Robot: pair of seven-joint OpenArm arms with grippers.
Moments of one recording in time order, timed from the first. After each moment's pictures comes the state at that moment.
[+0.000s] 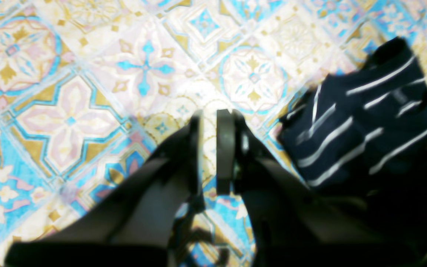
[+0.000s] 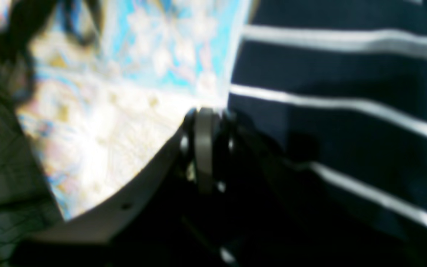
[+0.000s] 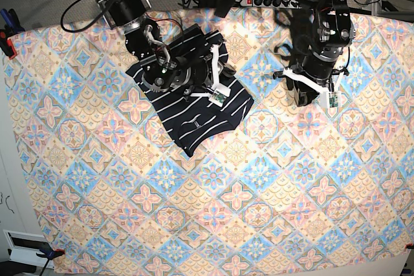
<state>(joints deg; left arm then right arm) 21.8 -5.1 -11.8 104.3 -20.0 -12.4 32.0 3.8 2.5 -24.4 65.4 9.4 41.4 -32.8</state>
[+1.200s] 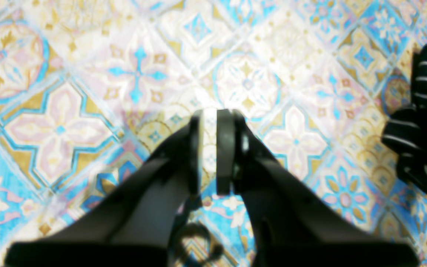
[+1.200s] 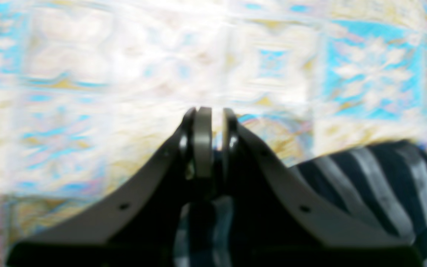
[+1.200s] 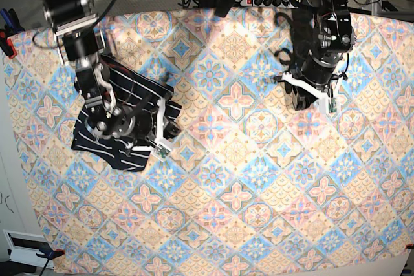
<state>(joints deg) 19.4 -5.3 -11.7 102.5 -20.7 -12.4 34.6 10.9 15.7 -14.9 74.2 11.2 41.5 -36.2</state>
